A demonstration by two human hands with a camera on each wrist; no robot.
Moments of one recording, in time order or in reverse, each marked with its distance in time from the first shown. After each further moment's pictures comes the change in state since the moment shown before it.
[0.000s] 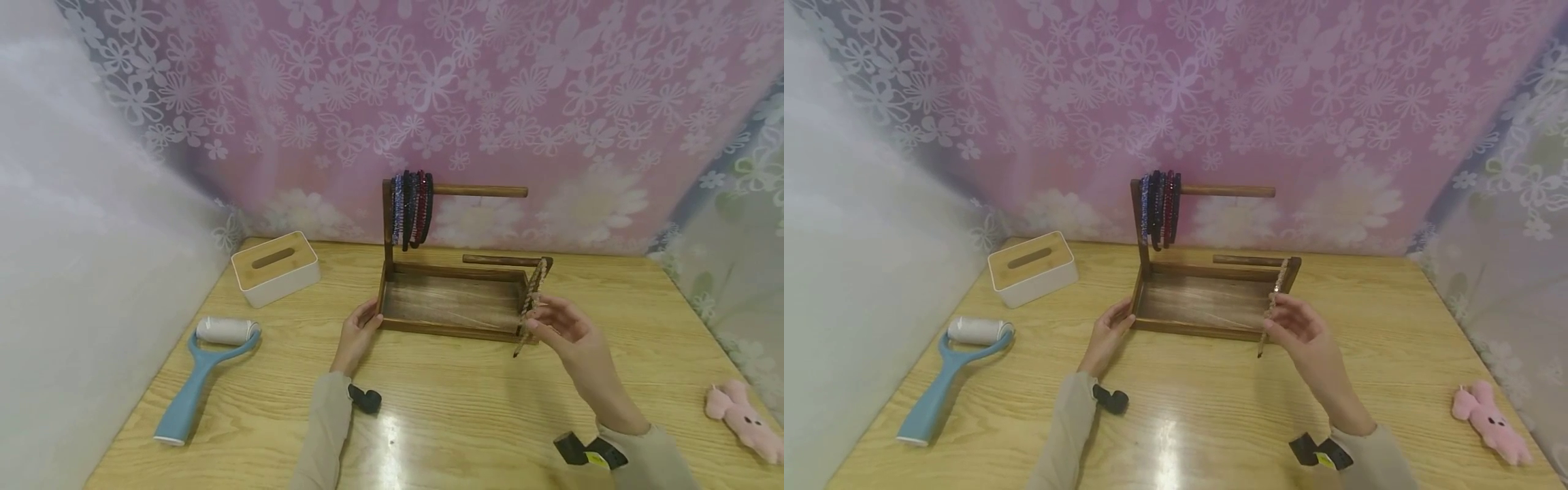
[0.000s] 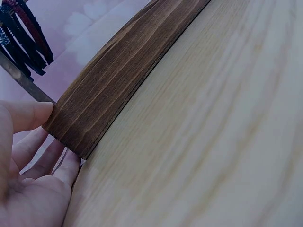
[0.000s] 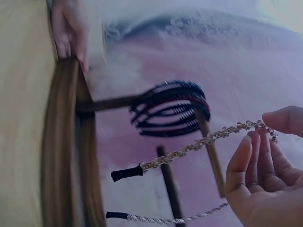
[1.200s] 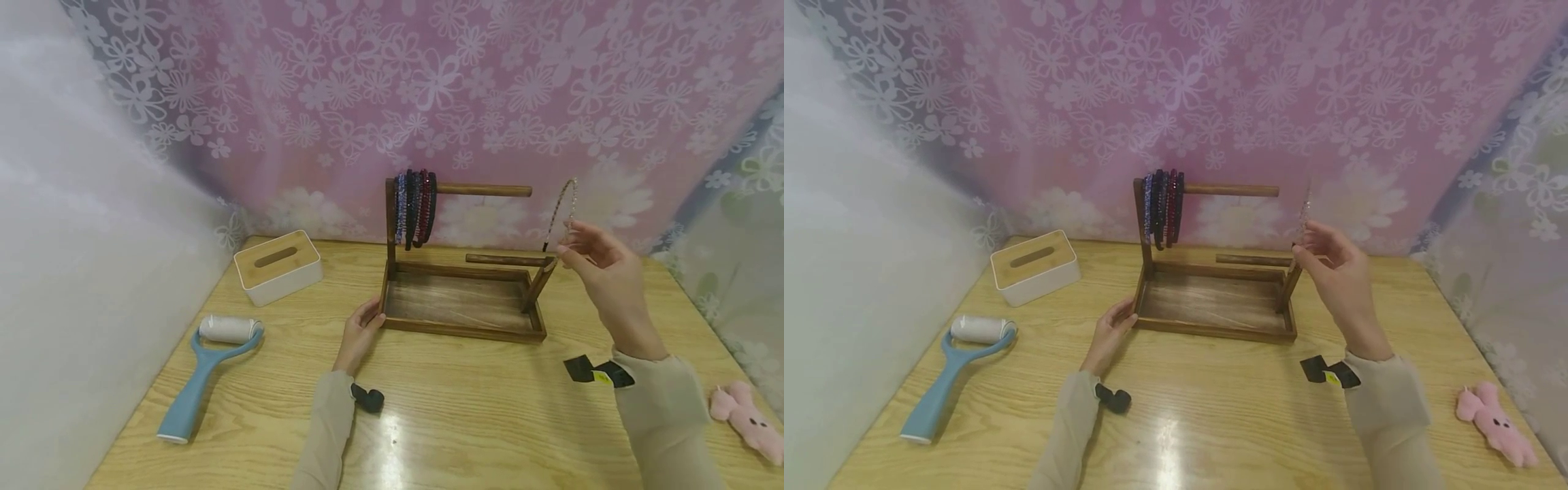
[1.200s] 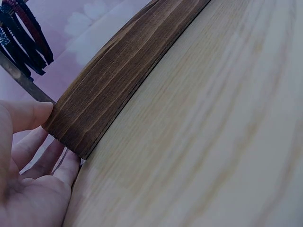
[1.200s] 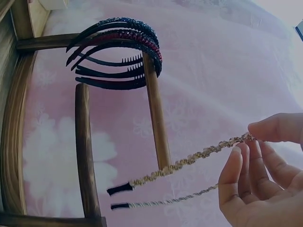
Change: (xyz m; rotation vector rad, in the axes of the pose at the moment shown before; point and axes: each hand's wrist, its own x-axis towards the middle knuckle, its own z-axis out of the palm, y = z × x) left_hand -0.009 0.023 0.000 -0.009 -0.023 -0.005; right_hand 0.075 -0.045 -0.021 -0.003 0.161 -0.161
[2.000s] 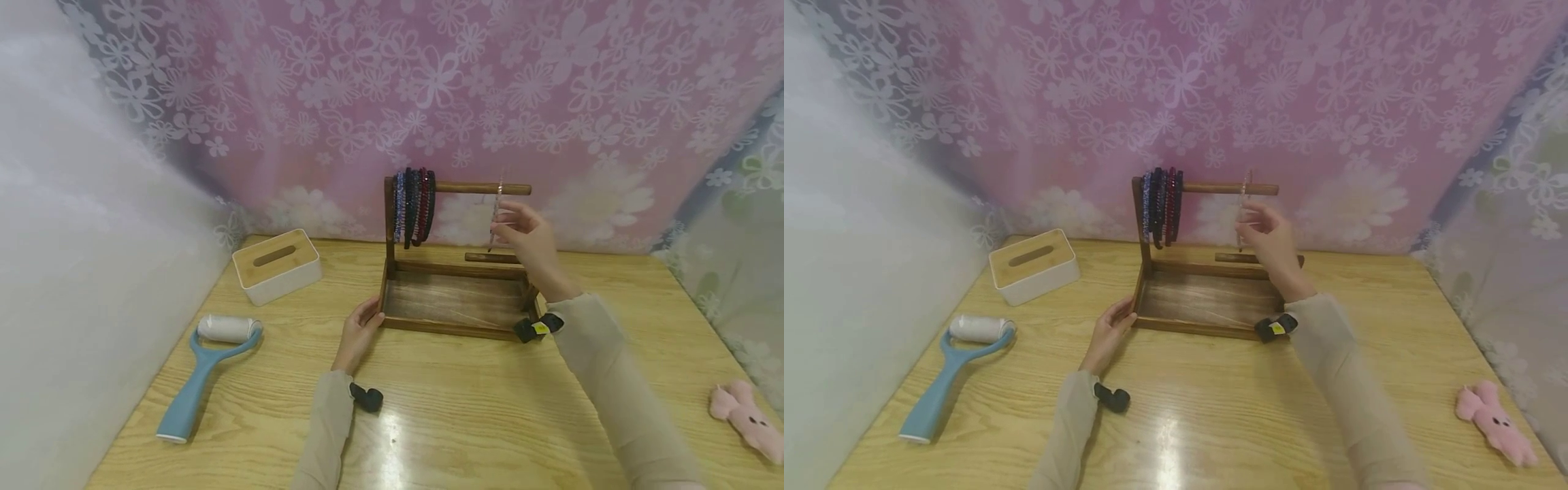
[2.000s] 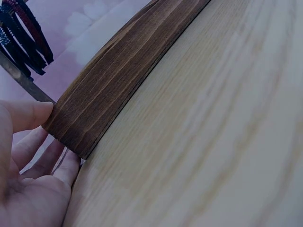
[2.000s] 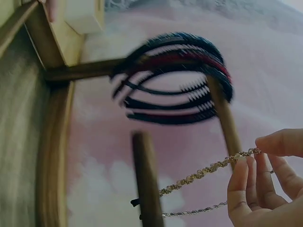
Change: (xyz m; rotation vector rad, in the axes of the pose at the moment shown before) left_hand 0.011 -0.025 0.000 -0.013 0.011 0.001; right_hand 0.058 0.040 0.057 -0.138 -0.107 0.155
